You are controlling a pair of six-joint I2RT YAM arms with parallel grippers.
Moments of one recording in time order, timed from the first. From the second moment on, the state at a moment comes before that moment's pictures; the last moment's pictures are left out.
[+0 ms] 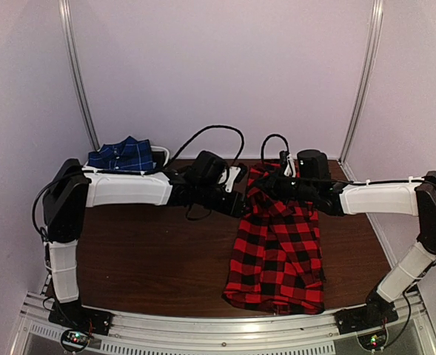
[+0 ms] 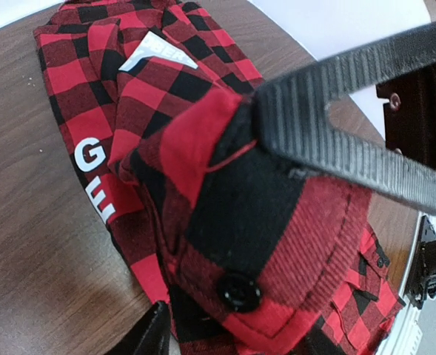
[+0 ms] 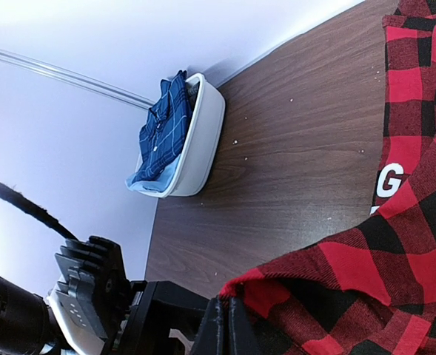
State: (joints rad) left arm -0.90 2.01 1.50 -0.15 0.23 -0.35; right arm 0.59 1.57 0.93 0.29 -0.27 0.98
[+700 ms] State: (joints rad) left arm -0.93 2.11 1.72 -0.23 0.10 -0.18; right arm 0.58 1.51 0.89 0.25 -0.23 0.93
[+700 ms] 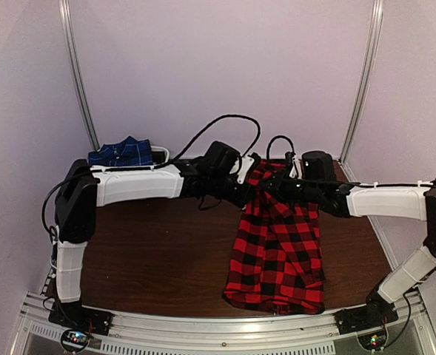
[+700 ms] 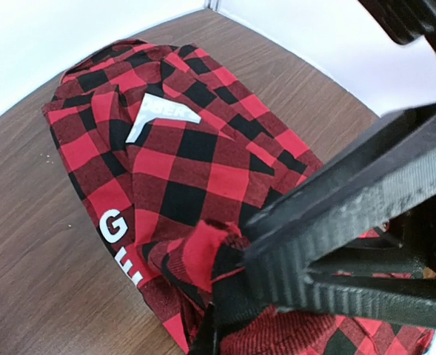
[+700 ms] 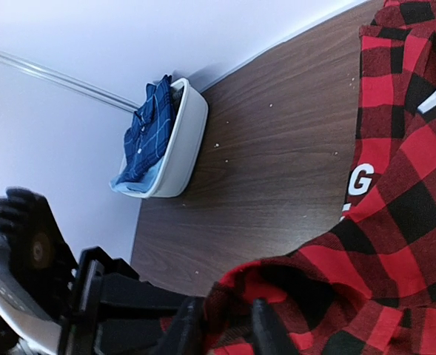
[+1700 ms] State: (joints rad) left arm -0.93 2.19 2.14 -0.32 0.16 -0.04; right arm 0.24 1.49 0.72 0.17 -0.19 0.68
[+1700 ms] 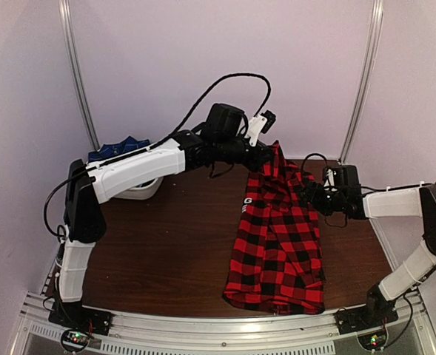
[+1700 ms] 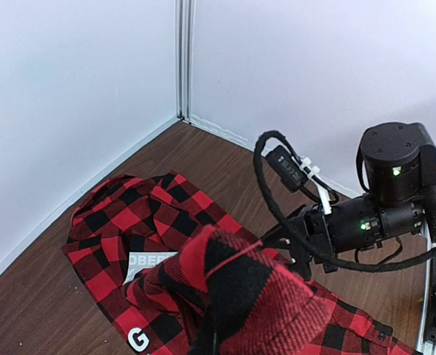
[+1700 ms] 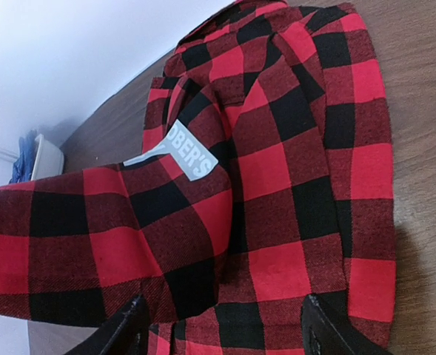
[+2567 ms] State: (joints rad) left arm -0.93 2.20 2.16 -0.32 0.16 -0.04; right arm 0.34 1.58 0.63 0.40 -0.18 0.56
